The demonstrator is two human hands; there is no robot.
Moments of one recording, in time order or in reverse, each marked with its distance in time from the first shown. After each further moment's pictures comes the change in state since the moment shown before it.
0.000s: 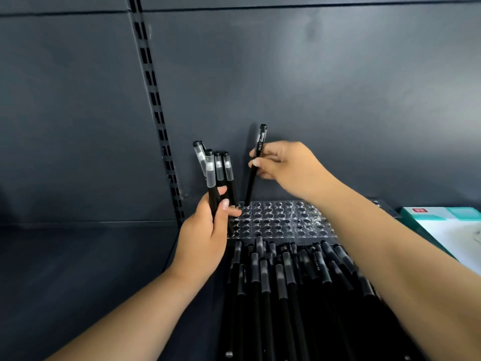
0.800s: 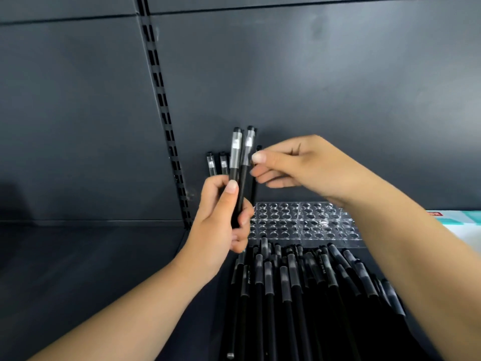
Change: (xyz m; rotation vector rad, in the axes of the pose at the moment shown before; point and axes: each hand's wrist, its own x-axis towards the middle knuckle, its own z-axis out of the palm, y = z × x) left_hand 0.004 0.046 -0.008 -0.741 -0.187 -0.220; right_hand -0.026 -0.029 -0.025 0.270 -0.238 0.037
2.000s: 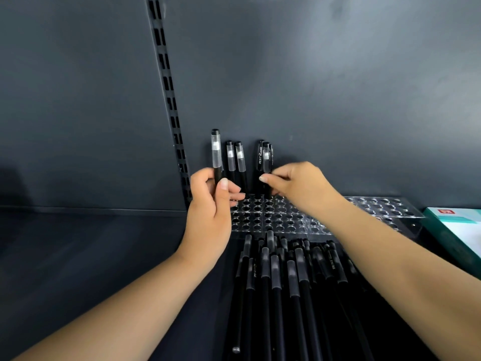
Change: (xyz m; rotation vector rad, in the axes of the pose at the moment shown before) left_hand 0.017 -0.040 -0.026 0.484 0.240 0.356; right_hand 0.024 0.058 0.020 -0.486 0.203 0.081
